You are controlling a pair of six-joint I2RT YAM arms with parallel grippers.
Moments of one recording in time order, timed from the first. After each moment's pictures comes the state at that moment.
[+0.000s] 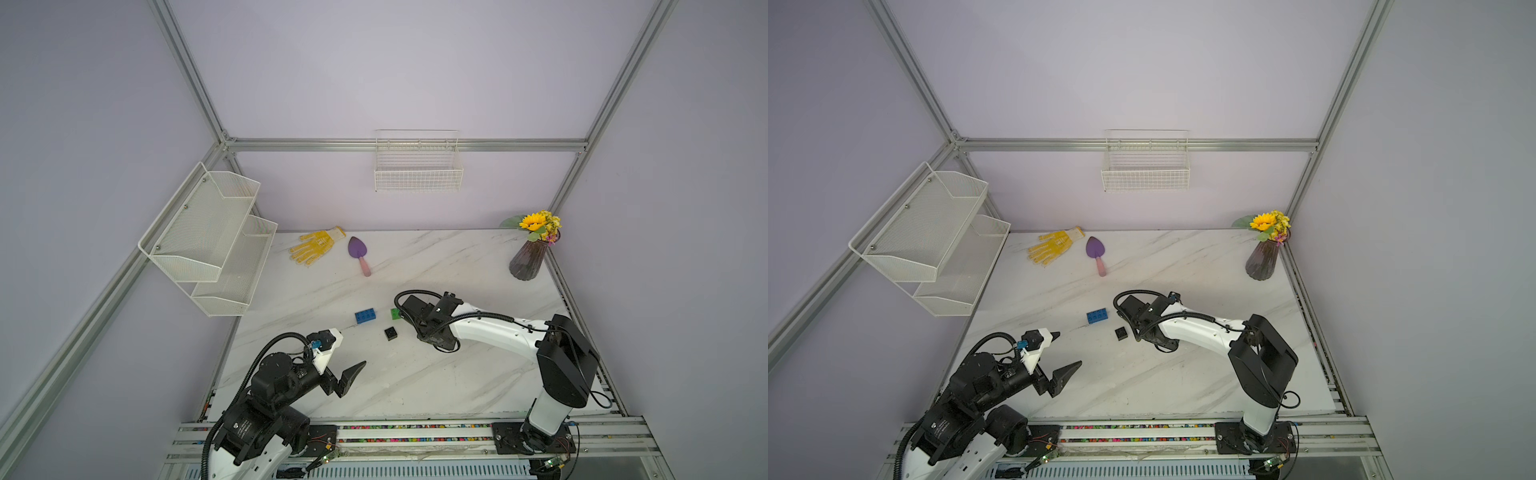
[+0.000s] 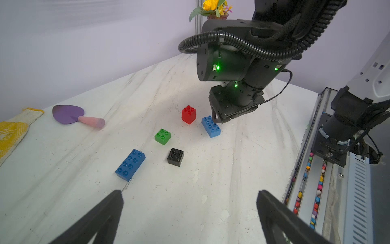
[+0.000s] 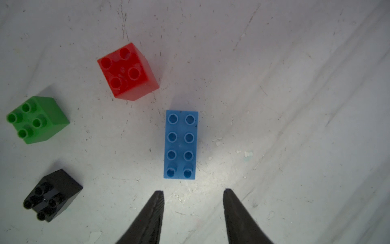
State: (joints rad) left arm -0.47 0.20 0.49 -0.59 0.32 0.09; right arm 0.89 1.74 1.25 -0.95 0.39 1.29
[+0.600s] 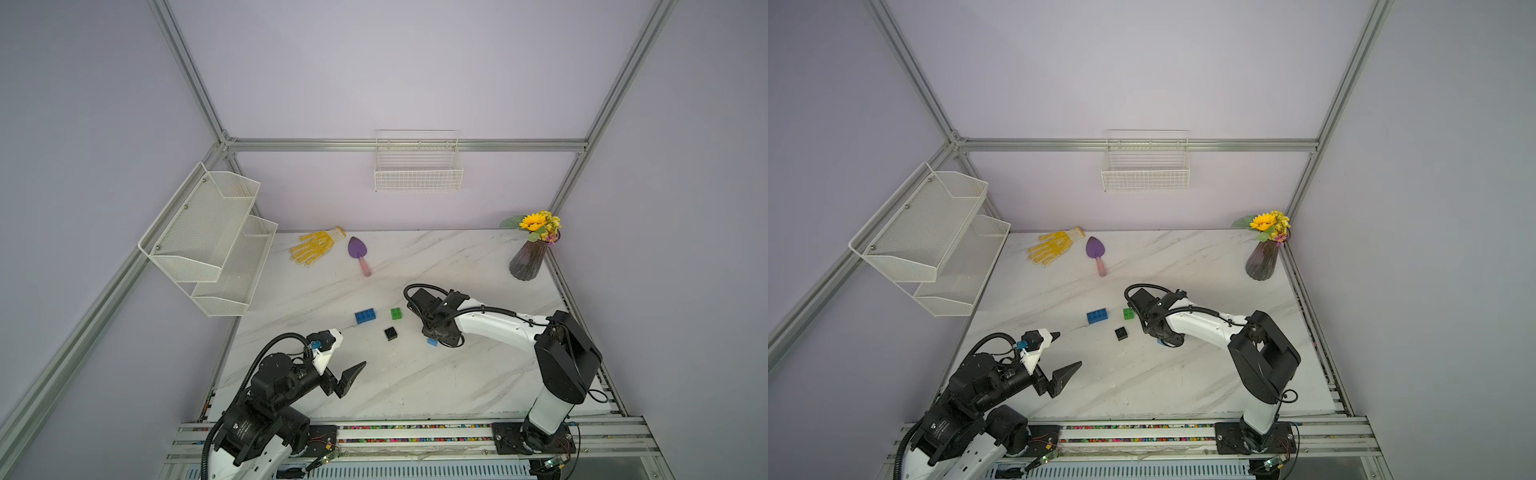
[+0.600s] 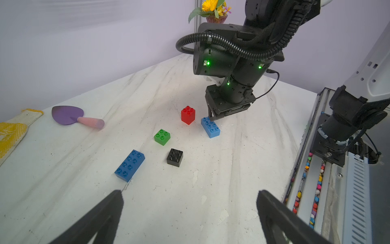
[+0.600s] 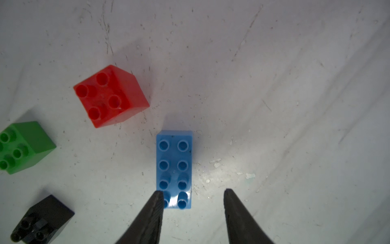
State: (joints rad) left arm -0.47 0.20 0.49 -0.59 0.33 0.09; right arm 0.80 1.75 1.21 -0.86 0.33 1.23
